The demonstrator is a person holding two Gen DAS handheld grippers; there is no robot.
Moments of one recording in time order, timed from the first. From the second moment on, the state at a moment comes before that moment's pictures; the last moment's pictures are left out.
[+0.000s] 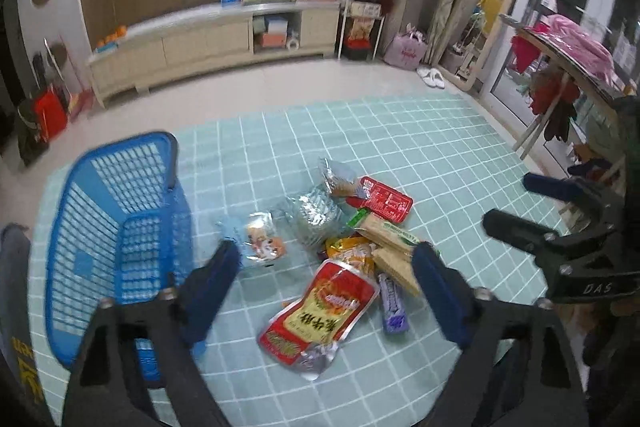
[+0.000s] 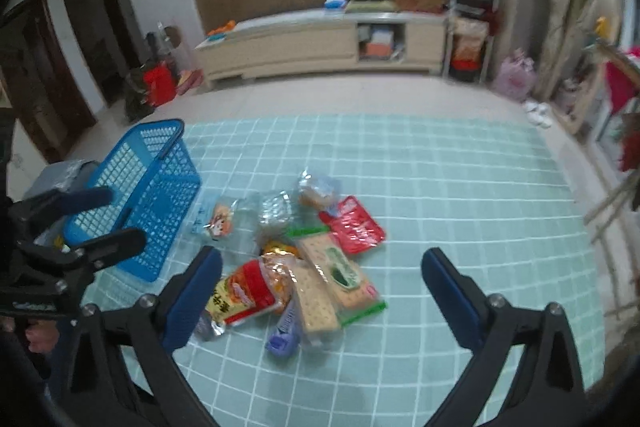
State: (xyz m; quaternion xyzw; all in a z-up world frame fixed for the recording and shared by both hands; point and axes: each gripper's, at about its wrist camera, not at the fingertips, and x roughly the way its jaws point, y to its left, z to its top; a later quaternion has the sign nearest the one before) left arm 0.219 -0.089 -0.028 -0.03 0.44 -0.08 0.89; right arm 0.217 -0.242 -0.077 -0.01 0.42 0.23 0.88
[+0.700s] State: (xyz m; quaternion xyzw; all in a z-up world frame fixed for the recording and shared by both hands) left arm 0.324 -0.088 -0.125 -0.04 0.59 0.02 0.81; right arm 0.326 -0.200 -0.182 0.06 0.59 0.28 0.75
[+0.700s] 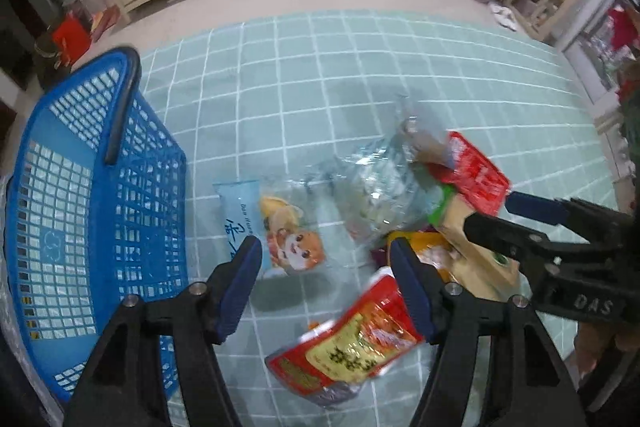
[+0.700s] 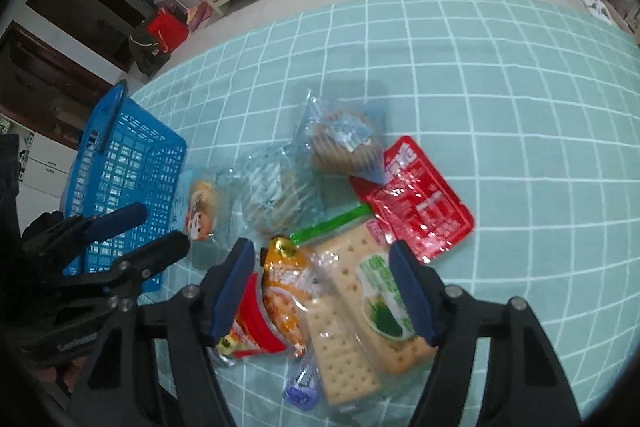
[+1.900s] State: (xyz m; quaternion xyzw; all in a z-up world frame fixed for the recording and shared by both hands) left arm 0.369 -0.032 -0.224 -0.09 0.61 0.06 0.78; right arm 0.347 -0.186 -0.210 0.05 0.61 0.28 0.74
